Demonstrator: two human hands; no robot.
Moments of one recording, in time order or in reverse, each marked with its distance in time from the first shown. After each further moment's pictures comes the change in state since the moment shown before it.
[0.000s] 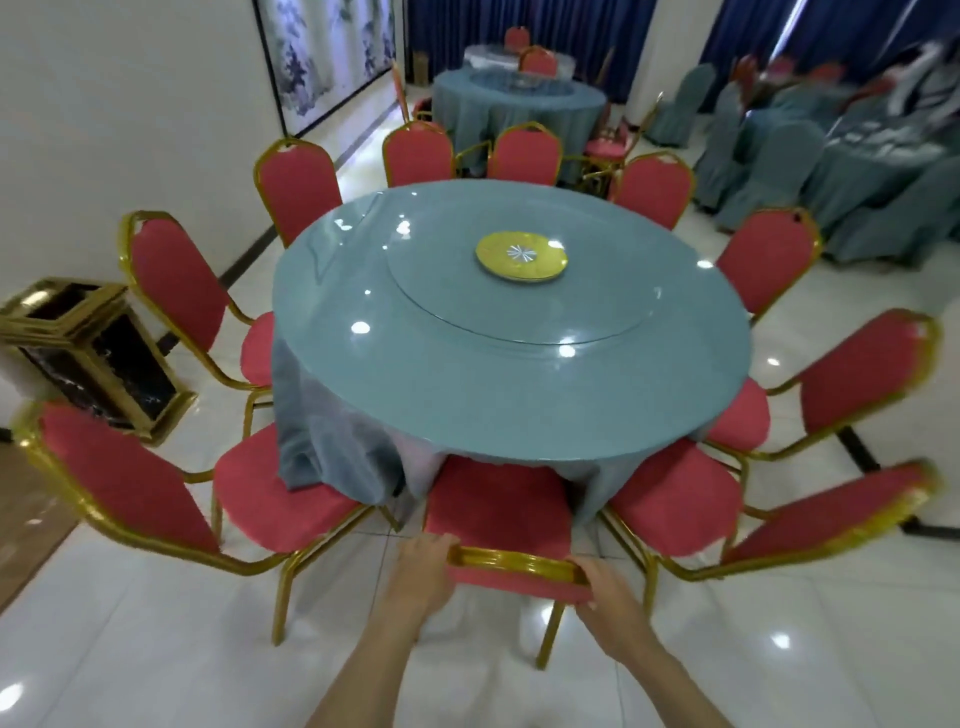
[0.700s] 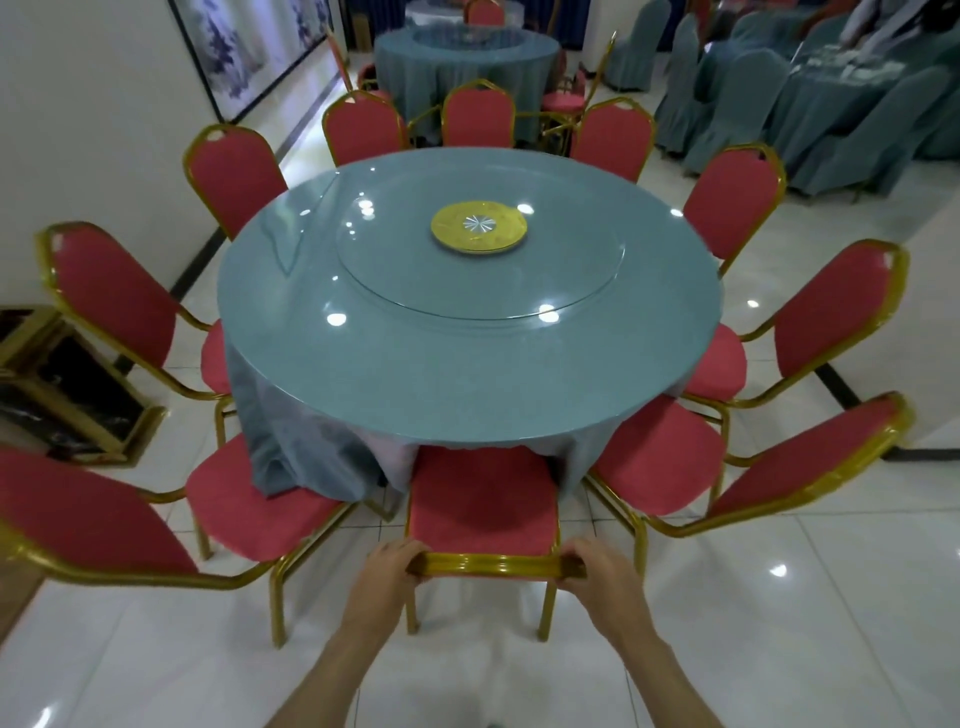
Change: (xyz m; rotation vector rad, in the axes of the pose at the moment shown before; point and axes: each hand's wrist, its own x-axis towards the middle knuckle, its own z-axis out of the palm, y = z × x) left_hand -0.010 -0.005 0.008 -0.112 0.077 0.081; right_hand -0.009 0.006 -0.031 0.071 0.106 0.022
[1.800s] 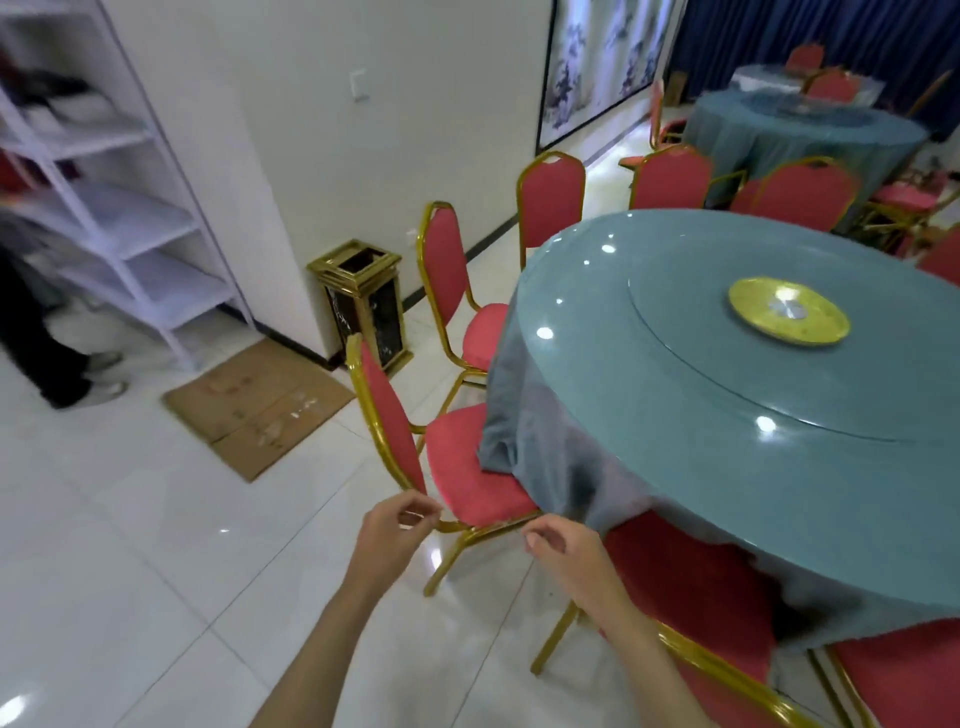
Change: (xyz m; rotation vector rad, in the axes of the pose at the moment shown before) left_hand -0.182 -0.168 -0.232 -0.454 0.634 -0.384; right_hand 0.039 -0.381 0.135 0.466 -0.455 -0.330
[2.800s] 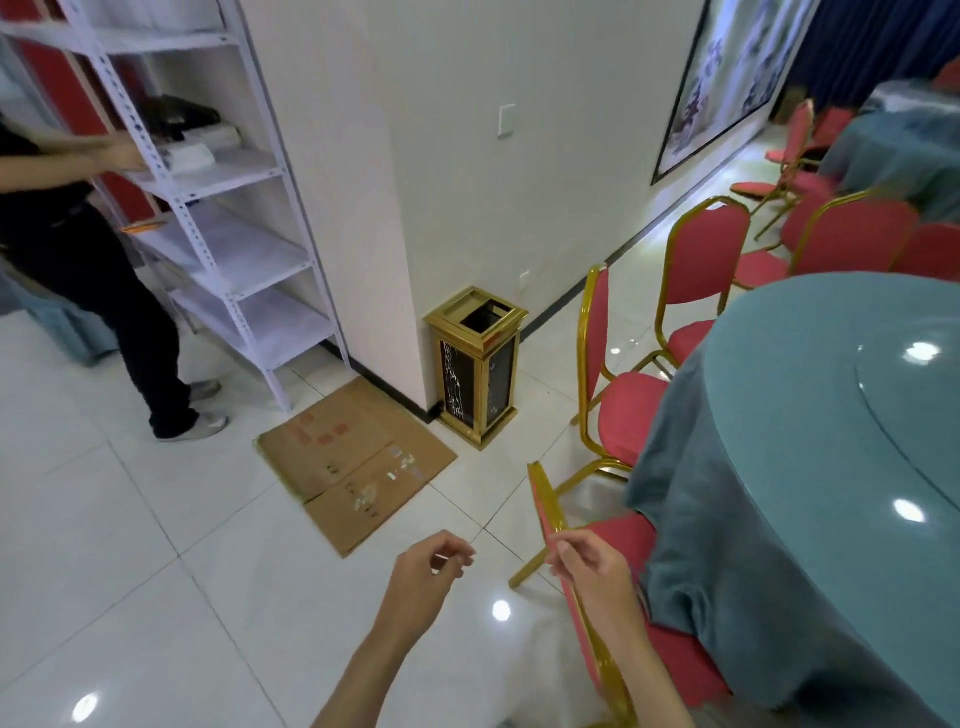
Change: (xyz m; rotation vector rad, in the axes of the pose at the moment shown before) left_hand 0.284 -0.173 -0.274 -0.084 0.017 -0.185; right_hand 0.356 -0.178 0.271 0.359 0.081 0.067
